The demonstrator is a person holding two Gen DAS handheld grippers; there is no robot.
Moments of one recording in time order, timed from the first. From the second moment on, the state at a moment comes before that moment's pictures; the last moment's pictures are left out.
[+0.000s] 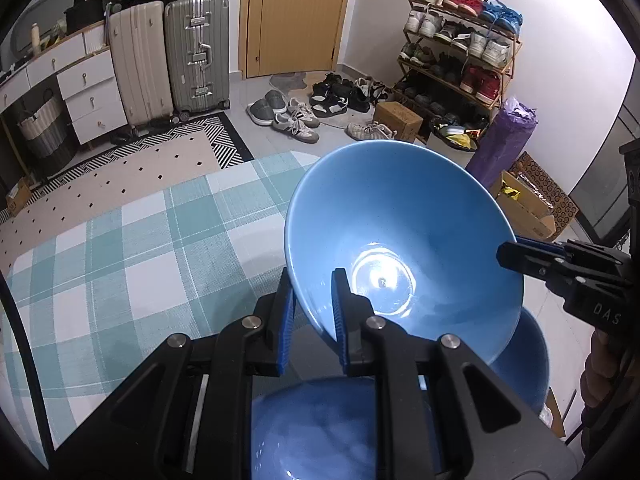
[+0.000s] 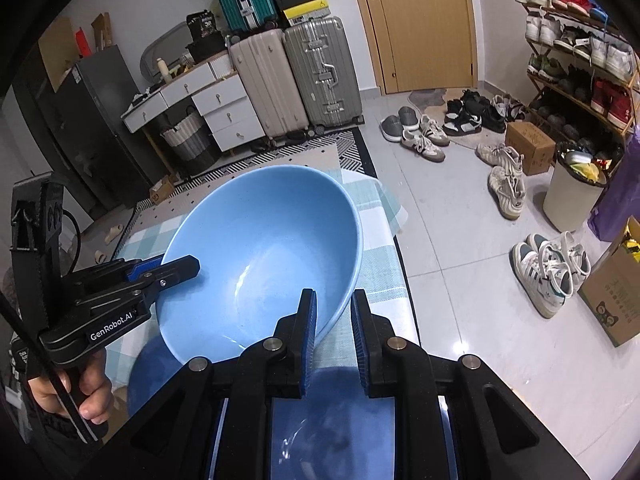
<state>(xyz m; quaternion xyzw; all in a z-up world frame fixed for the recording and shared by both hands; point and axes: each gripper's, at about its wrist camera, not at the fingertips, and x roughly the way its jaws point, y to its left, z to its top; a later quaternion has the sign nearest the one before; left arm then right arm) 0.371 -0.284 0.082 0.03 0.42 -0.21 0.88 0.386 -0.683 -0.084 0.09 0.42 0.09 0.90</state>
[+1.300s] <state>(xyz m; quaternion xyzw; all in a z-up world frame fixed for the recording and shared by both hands) 0.179 -0.233 0.192 0.03 0.38 -0.18 0.91 0.267 -0.635 -0.016 0.06 0.38 0.15 0.91</state>
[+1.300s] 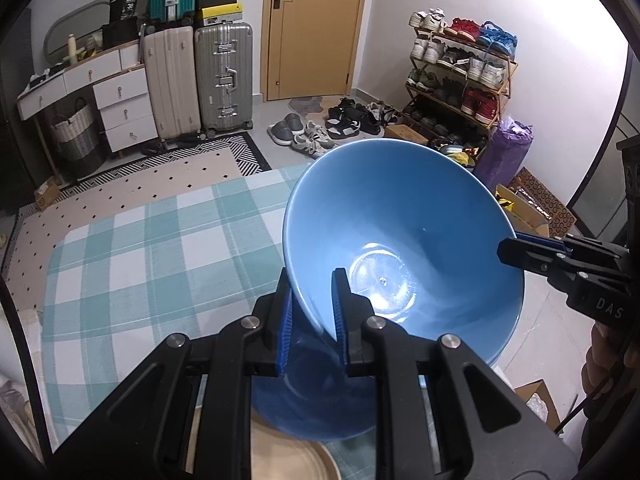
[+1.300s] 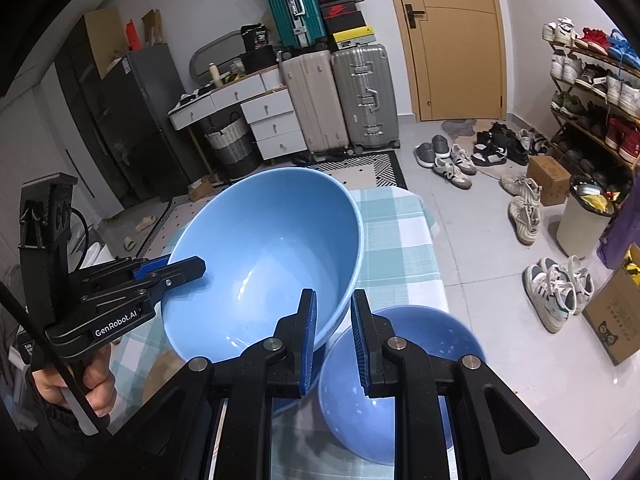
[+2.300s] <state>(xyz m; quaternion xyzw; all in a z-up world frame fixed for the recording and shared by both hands) 0.144 -0.195 0.166 0.01 0.39 -0.16 0.91 0.252 -0.606 -0.050 0.06 0.40 0.18 0.90</state>
